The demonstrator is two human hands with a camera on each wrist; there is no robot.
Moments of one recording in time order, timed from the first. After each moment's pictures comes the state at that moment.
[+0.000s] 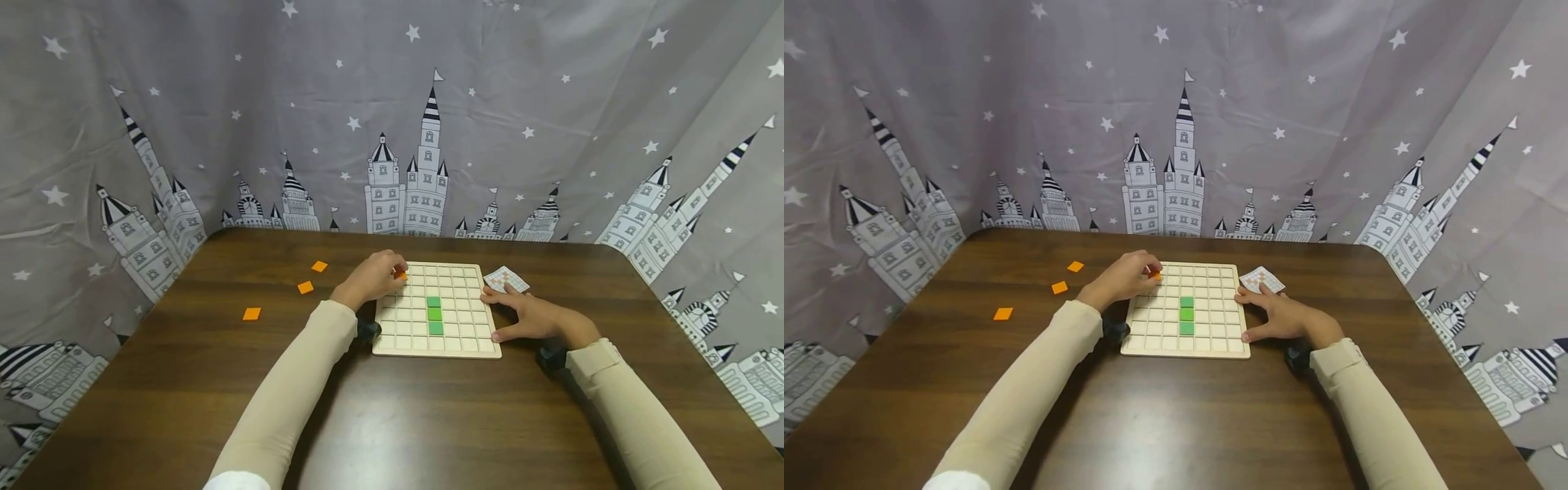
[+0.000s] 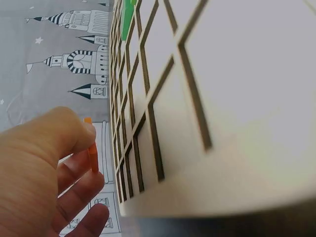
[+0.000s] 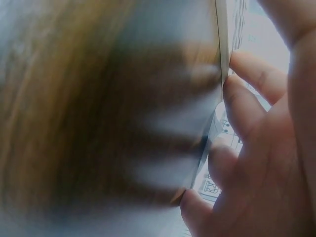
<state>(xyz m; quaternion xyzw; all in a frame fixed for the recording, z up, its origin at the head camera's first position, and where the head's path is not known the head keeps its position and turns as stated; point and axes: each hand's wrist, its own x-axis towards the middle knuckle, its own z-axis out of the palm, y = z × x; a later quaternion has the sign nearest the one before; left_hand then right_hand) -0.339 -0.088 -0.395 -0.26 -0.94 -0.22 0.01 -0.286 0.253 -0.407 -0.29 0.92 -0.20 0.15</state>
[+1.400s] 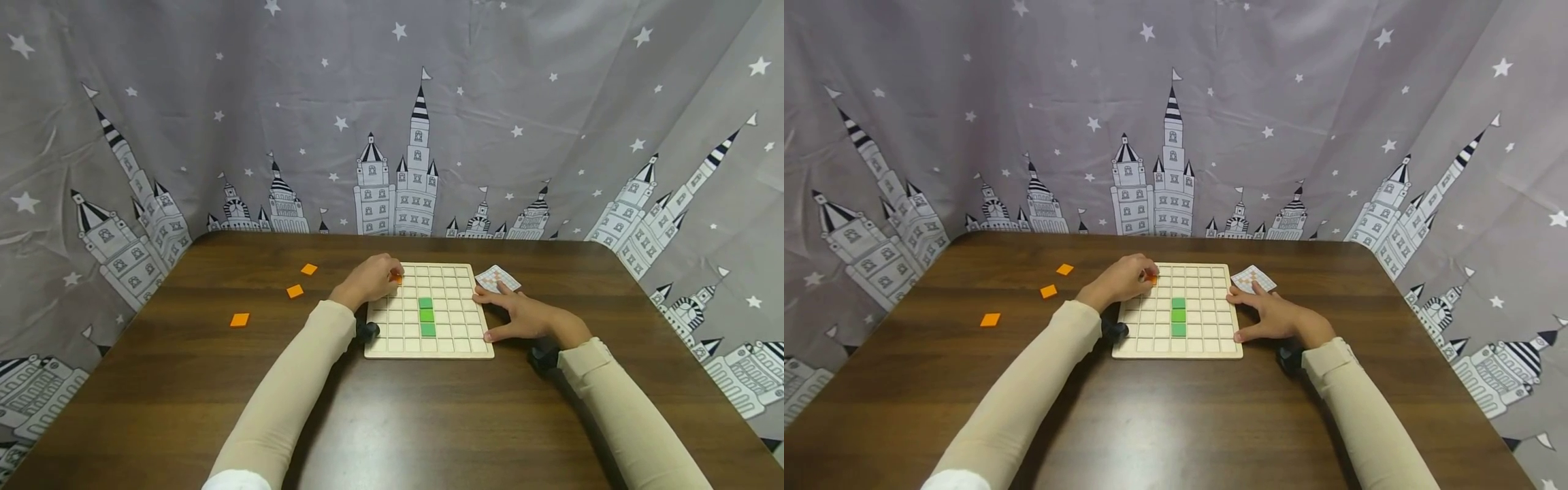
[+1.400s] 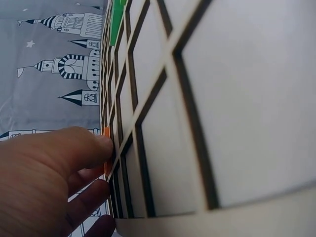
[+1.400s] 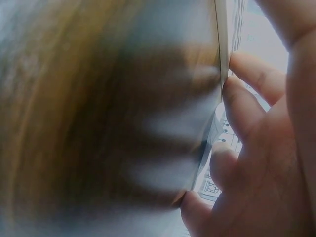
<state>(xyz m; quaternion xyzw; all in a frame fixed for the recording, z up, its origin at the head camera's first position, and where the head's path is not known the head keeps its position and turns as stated) -0.351 -0.076 -0.402 -0.26 -0.95 -0.17 -0.02 -0.286 0.252 -0.407 -0.28 0.93 -0.20 0.15</state>
